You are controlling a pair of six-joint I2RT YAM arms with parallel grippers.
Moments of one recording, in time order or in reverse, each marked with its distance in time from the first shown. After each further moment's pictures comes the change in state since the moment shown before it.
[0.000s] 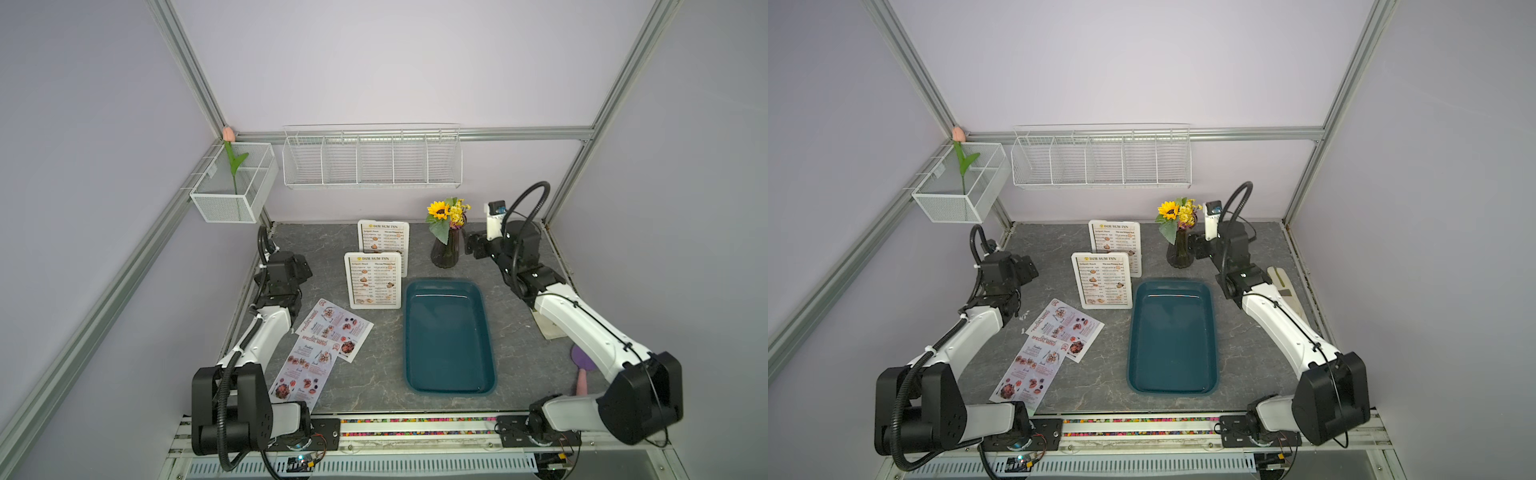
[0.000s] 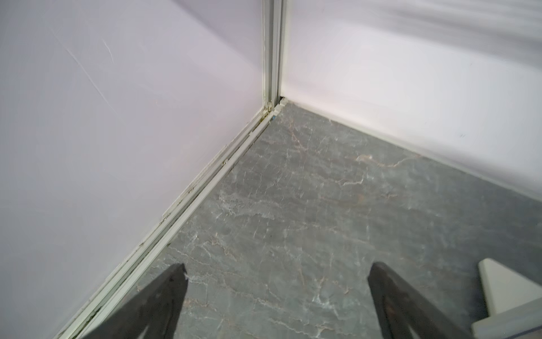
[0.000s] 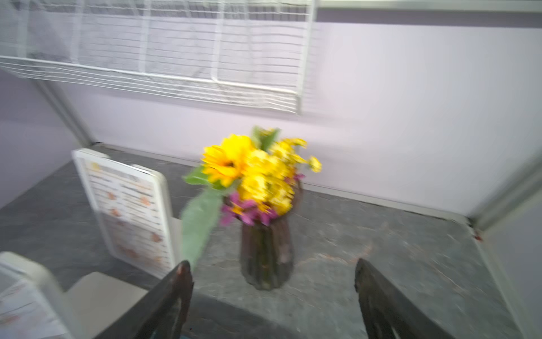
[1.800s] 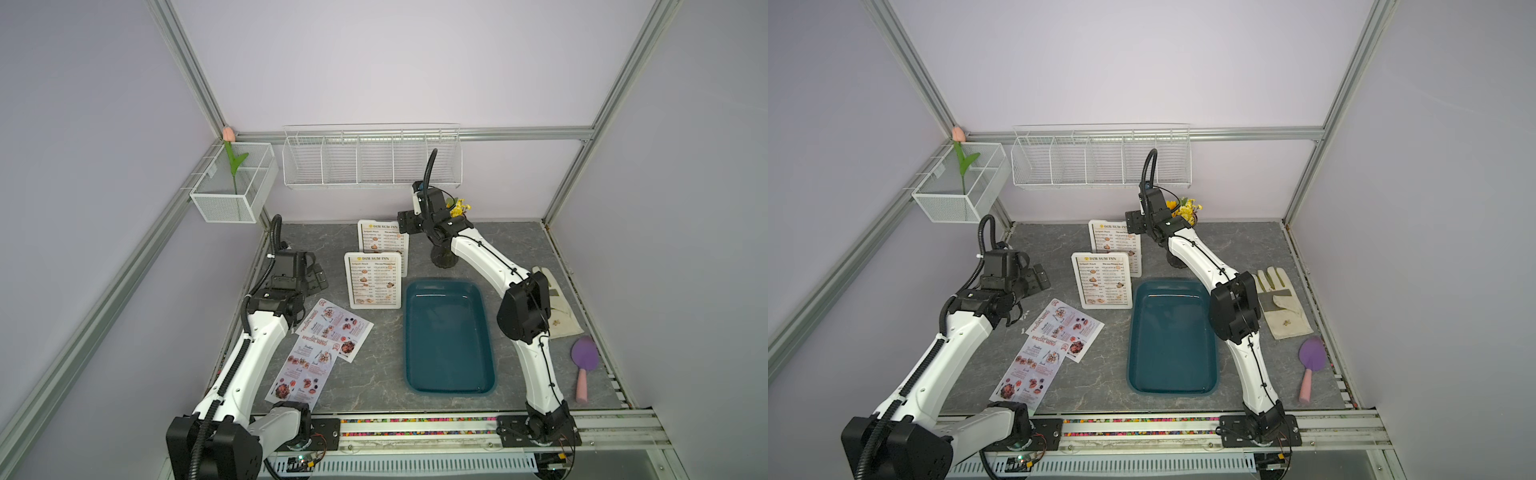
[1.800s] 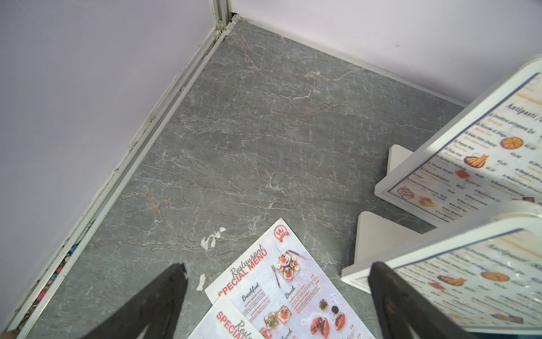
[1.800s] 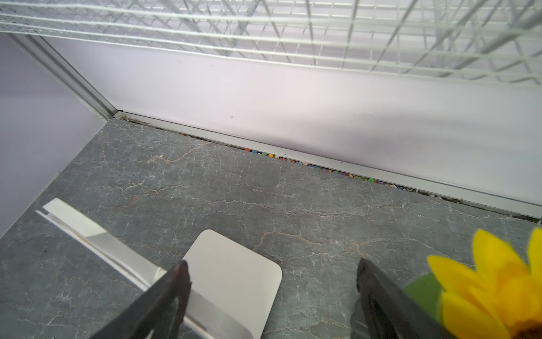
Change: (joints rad) left arm -0.157 -0.177 0.128 -0.581 0.106 -0.137; right arm 0.160 0.818 0.959 -0.417 0.066 0.172
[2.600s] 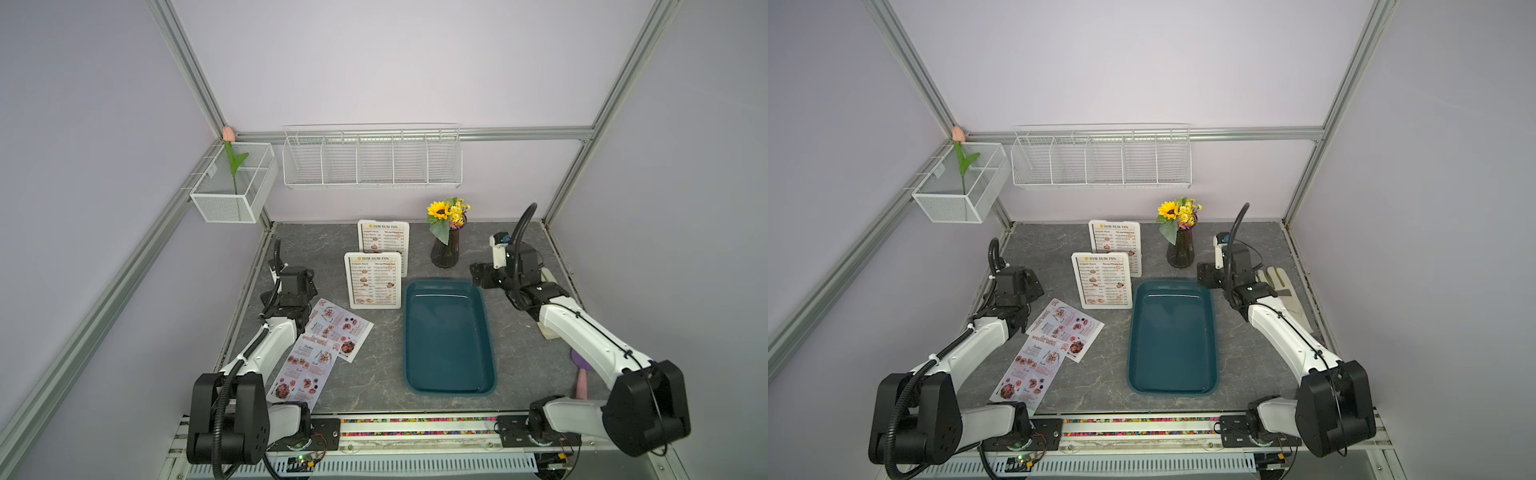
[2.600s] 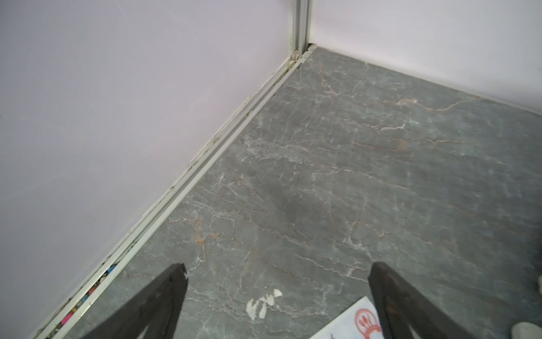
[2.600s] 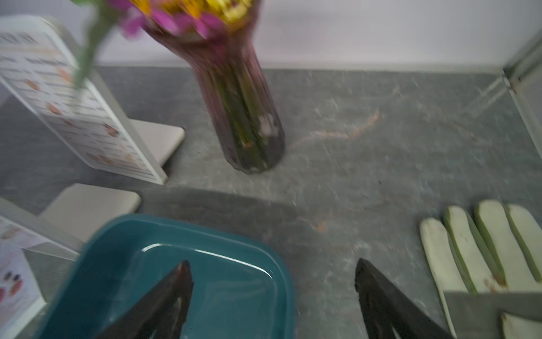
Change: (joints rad) left arm 0.098 0.129 -0.362 0.609 -0.235 0.098; right arm -0.298 -0.956 -1.299 0.247 -0.087 -0.057
